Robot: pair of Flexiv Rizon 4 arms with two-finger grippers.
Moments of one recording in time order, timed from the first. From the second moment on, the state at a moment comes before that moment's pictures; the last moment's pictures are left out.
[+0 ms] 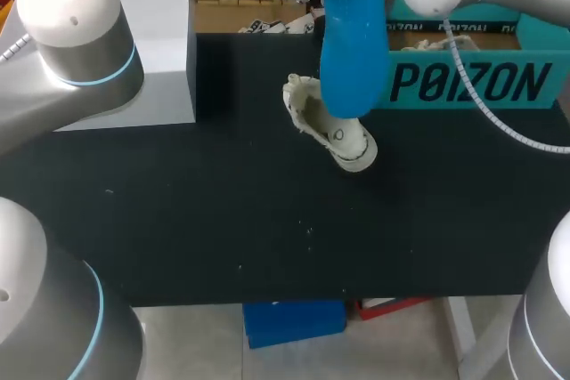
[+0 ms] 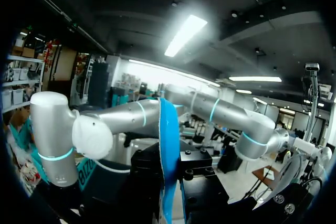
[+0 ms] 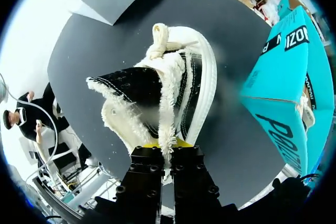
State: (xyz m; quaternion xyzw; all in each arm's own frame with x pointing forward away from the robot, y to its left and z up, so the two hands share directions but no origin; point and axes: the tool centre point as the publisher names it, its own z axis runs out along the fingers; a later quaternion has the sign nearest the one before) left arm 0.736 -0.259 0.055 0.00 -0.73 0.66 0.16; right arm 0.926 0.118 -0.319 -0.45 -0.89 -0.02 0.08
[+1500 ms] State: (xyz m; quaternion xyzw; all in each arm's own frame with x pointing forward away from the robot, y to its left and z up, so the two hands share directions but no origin) left arm 0.736 -0.259 0.055 0.00 -0.73 0.66 0.16; right arm 0.897 0.132 -0.379 -0.59 -0.80 -0.10 0.07
